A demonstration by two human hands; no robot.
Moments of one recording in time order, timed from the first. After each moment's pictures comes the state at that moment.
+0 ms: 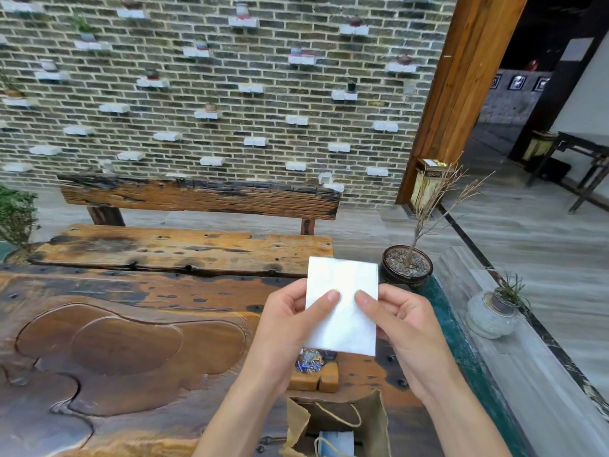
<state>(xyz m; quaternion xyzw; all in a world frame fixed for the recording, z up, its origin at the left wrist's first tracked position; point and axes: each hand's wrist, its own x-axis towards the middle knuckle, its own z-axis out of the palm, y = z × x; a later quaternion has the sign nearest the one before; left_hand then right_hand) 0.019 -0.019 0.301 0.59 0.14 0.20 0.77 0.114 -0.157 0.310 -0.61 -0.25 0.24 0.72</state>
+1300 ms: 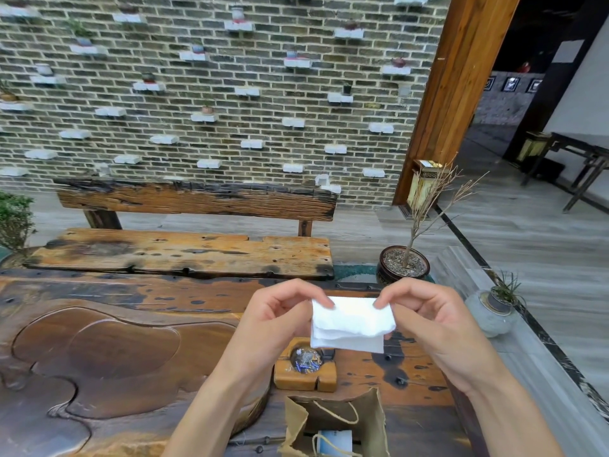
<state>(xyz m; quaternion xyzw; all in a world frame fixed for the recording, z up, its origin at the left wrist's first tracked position) 0.000 -0.009 0.311 0.65 0.07 0.21 0.73 0.131 -0.194 0.326 -0.62 -0.37 0.21 0.66</state>
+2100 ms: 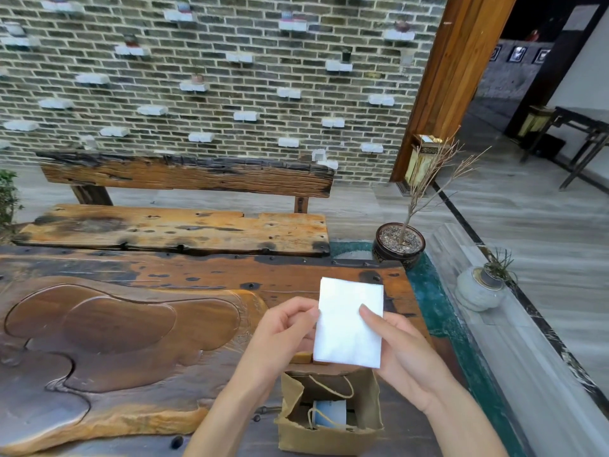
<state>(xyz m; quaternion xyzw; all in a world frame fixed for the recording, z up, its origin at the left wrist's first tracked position) 0.015 -0.017 0.240 0.64 0.18 0.12 0.74 0.119 -0.174 0.253 -0.52 -0.08 0.44 0.73</state>
